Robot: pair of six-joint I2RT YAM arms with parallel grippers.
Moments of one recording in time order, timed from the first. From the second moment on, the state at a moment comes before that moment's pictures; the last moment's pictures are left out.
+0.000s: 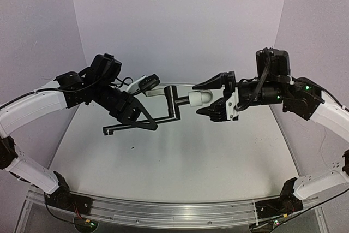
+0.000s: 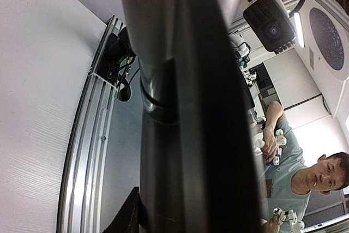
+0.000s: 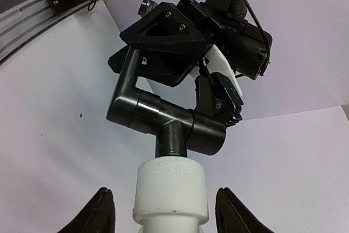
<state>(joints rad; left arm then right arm) -0.82 1.36 1.30 -0.56 1.17 -0.39 0.94 1.21 1.33 -0.44 -0.39 -1.39</state>
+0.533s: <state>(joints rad) -0.85 1.28 1.30 -0.58 1.00 -0.22 0.94 1.26 1.41 -0.44 -0.42 -0.96</state>
